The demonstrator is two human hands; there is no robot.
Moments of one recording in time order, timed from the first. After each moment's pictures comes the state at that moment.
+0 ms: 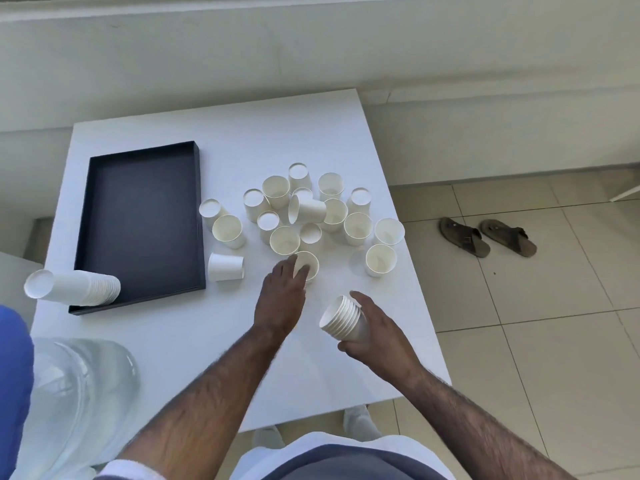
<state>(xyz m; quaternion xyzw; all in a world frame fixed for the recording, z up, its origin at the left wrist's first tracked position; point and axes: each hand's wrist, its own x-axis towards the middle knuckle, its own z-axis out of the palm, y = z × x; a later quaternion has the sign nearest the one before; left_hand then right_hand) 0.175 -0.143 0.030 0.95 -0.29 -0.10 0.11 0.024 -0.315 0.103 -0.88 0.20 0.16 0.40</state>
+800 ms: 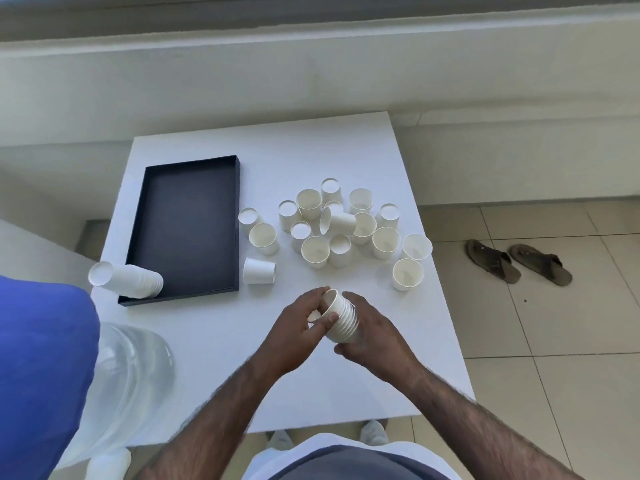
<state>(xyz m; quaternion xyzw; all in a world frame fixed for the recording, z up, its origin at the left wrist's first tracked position) 0.124 -0.099 0.138 0.82 -0.16 -0.27 0.47 0.052 -0.278 0.127 -0.86 0.13 0.15 0.47</state>
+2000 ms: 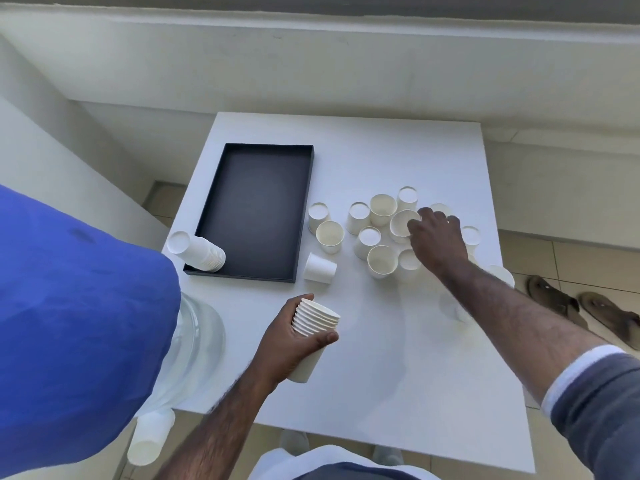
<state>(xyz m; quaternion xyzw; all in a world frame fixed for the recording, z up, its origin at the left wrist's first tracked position) 0.134 0.006 0.134 0.77 0.11 -0.25 0.58 0.280 -0.316 0.097 -1.00 0.00 0.03 -0.06</state>
